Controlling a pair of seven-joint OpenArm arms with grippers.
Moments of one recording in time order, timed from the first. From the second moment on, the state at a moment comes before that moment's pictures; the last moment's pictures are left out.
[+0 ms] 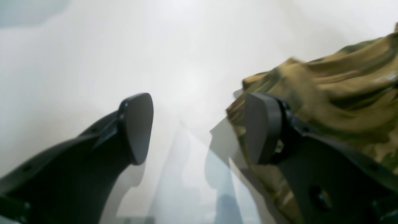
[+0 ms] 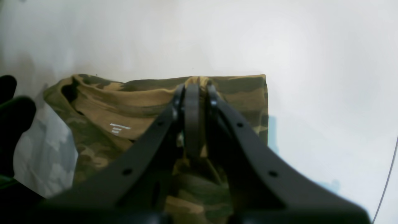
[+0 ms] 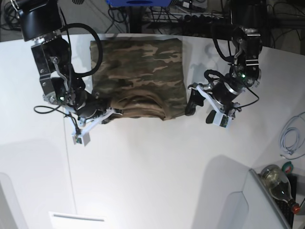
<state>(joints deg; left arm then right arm) 3.5 -12.1 -5.5 70.5 -8.4 -32.8 12.3 0.8 9.0 -14.5 83.5 32.8 -8.8 -43.1</state>
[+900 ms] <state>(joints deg) -3.1 -11.1 4.5 62.1 -9.0 -33.0 12.1 0.8 9.0 -14.5 83.5 32.8 -8.8 -43.1</state>
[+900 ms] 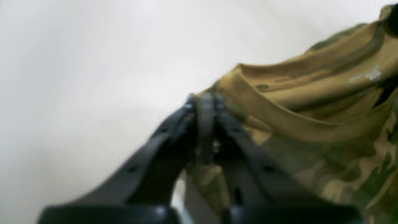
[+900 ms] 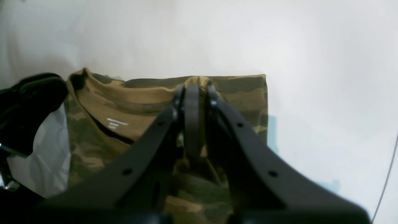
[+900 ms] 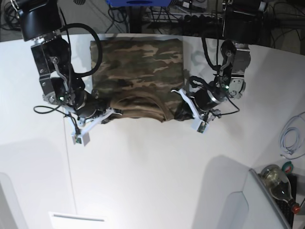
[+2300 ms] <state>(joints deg) -10.5 -16.4 7.3 48.6 -37.7 -40.4 19.6 0.8 9.2 -14.7 83.5 32.7 -8.7 -43.0</state>
